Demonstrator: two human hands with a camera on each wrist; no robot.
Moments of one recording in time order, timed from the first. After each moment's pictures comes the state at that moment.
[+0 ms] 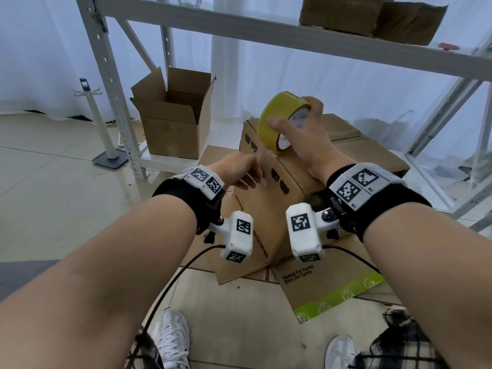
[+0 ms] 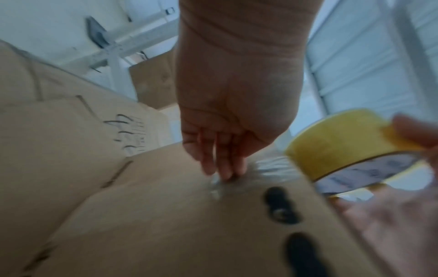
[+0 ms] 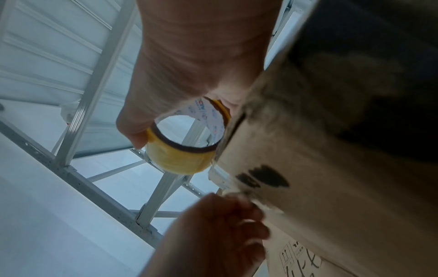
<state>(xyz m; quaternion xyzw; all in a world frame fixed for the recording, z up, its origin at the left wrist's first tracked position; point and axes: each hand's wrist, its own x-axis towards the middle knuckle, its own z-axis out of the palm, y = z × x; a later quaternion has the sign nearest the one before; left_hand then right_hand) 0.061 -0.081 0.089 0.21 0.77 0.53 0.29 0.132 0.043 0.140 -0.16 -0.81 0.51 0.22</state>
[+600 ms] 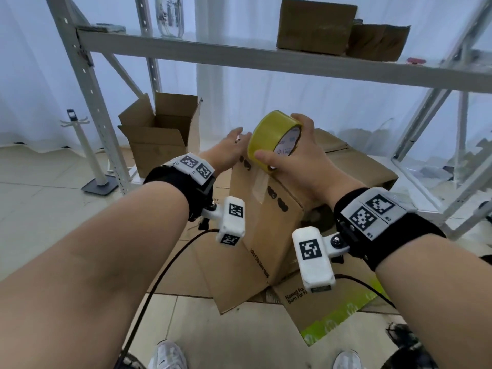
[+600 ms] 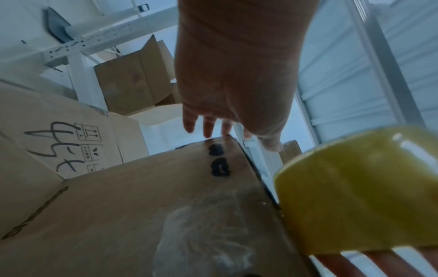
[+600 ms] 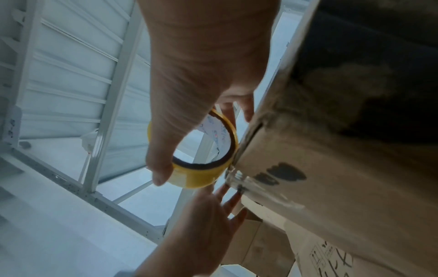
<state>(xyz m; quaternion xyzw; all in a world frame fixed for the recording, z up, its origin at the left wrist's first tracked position) 0.019 -0.059 0.128 0.28 0.80 0.50 0.18 0.154 0.060 0.147 -0.11 -0.86 0.44 0.22</state>
